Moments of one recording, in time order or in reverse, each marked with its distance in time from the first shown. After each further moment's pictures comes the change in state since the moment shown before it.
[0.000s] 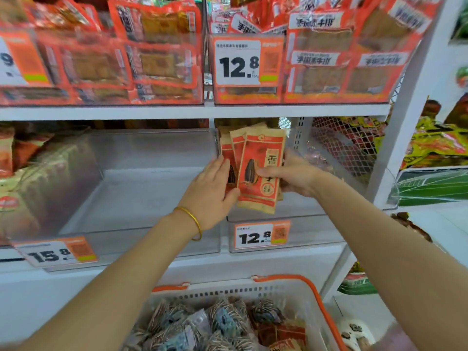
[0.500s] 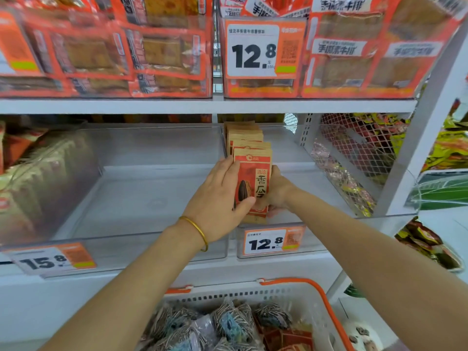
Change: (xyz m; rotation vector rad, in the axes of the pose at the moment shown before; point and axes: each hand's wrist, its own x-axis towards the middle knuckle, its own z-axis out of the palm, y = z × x) left_hand -0.007 -0.001 0.004 -0.106 0.059 0.039; right_hand 0.041 0.038 0.043 -0.464 0.088 0.176
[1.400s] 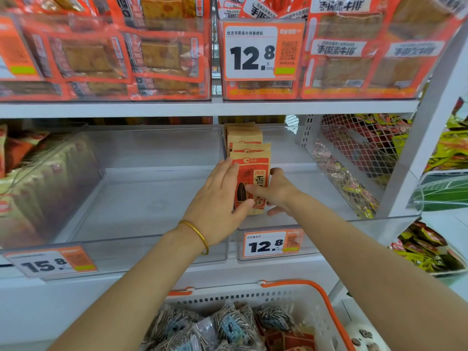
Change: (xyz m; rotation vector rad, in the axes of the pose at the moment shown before) left_hand -0.001 0.004 -0.002 -0.005 -0.004 -0.028; right_hand -0.020 -0.016 -0.001 0.239 0.045 0.113
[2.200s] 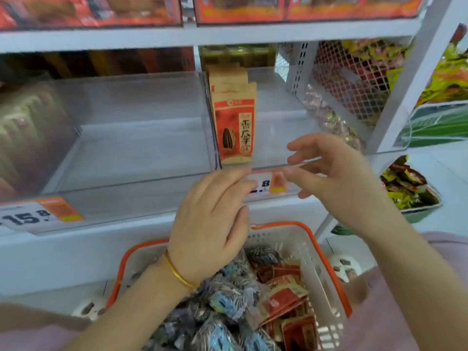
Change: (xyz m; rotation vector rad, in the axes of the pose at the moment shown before) left_hand -0.093 0.032 0.017 -0.055 0.249 0.330; right_hand -0.147 0.041 -0.040 0.002 0.194 -0.431
